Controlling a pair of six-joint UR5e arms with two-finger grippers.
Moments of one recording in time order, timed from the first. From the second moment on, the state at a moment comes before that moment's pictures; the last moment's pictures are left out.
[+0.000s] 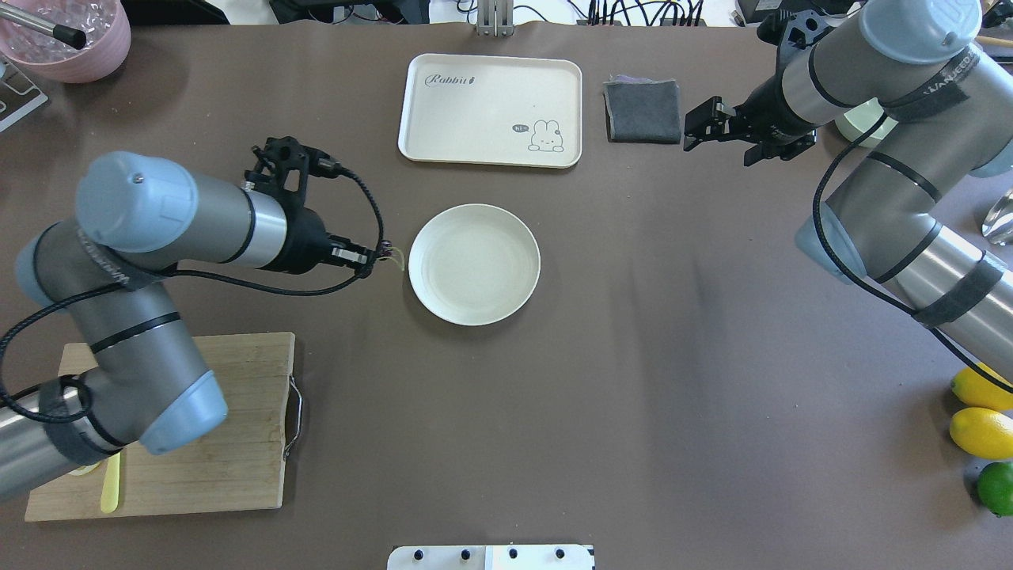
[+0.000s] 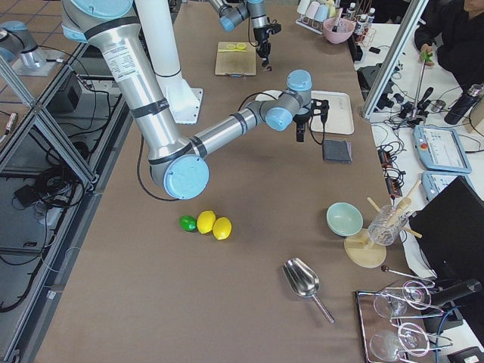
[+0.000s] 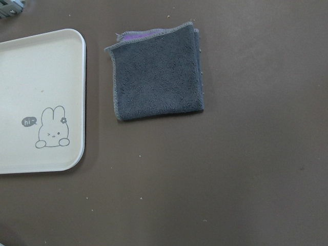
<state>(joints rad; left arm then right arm) -0.62 -2.01 -1.78 -2.10 -1.89 -0.93 0.96 -1.13 1.61 -1.18 2.14 1.11</state>
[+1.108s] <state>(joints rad) -0.49 -2.28 -1.45 -2.11 -1.59 -1.03 0.96 -1.13 1.62 -1.18 2.14 1.11</state>
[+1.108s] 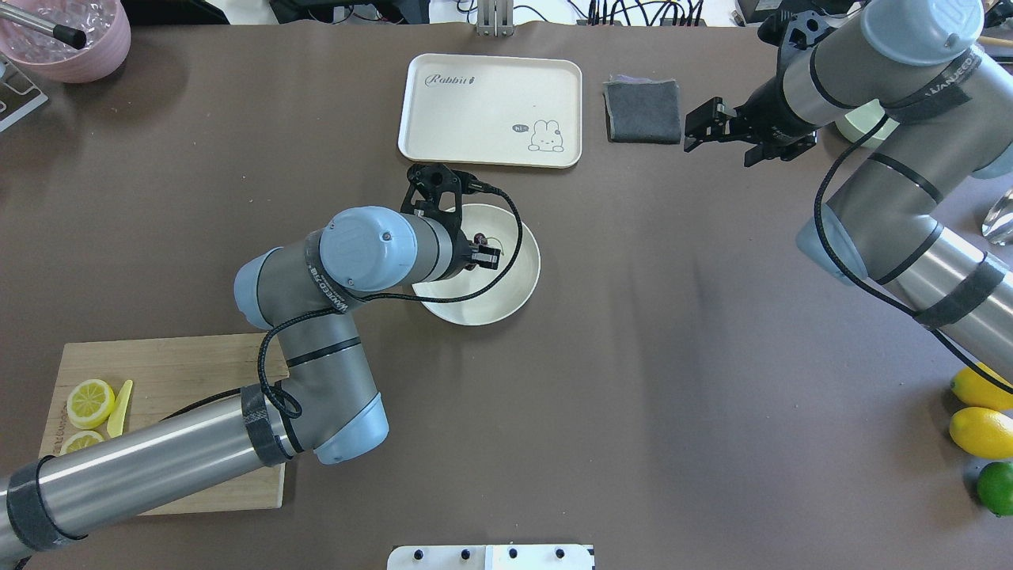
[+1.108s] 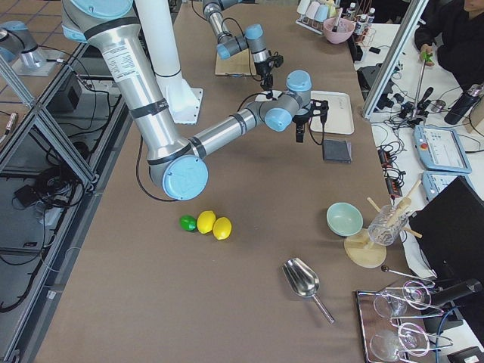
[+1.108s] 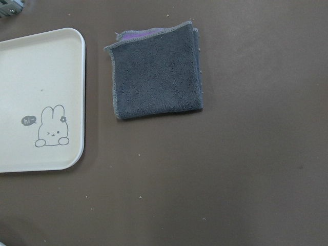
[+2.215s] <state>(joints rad) -0.77 -2.15 -1.50 -2.13 -1.72 -1.00 0.98 -1.18 1.62 -1.20 2.17 0.97</state>
